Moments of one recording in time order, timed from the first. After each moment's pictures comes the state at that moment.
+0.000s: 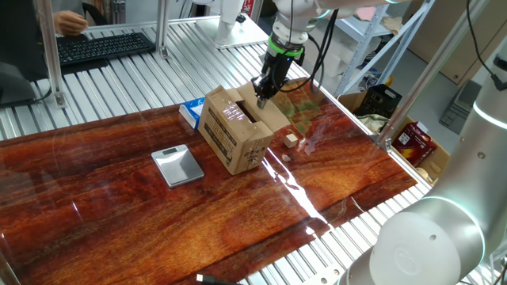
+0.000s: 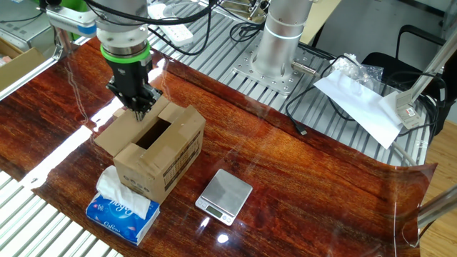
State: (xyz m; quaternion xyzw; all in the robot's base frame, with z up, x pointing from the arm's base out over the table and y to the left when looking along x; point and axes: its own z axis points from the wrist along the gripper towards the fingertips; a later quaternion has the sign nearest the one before) arm 0.559 -0.132 0.156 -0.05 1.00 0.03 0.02
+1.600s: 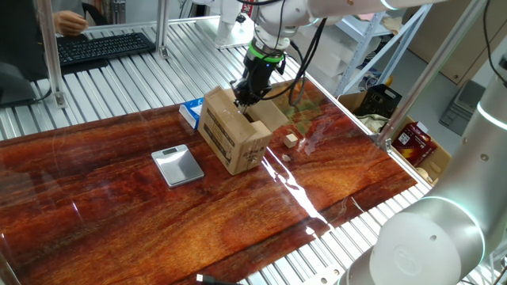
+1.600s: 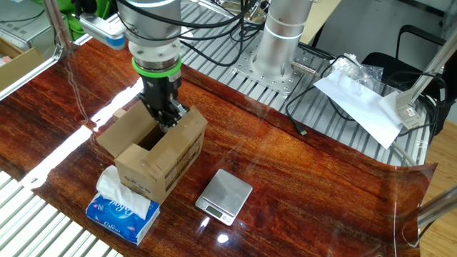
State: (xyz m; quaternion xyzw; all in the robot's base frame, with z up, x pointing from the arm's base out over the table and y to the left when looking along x) arm 0.557 -0.056 0.157 0.07 1.00 0.04 0.02
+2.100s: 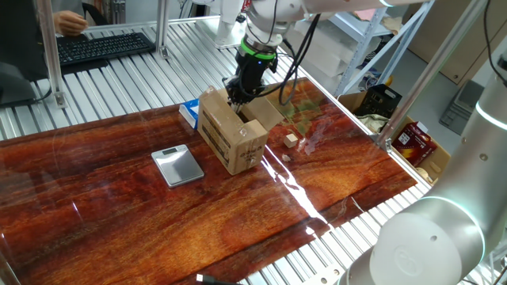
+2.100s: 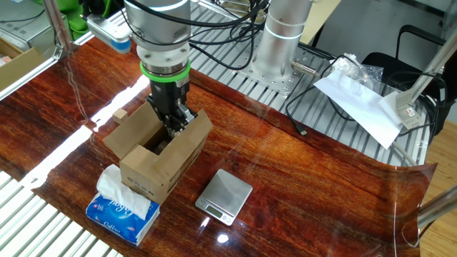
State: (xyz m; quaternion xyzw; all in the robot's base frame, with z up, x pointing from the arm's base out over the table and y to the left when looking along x) arm 0.560 -0.038 0.165 0.09 0.99 0.04 0.01
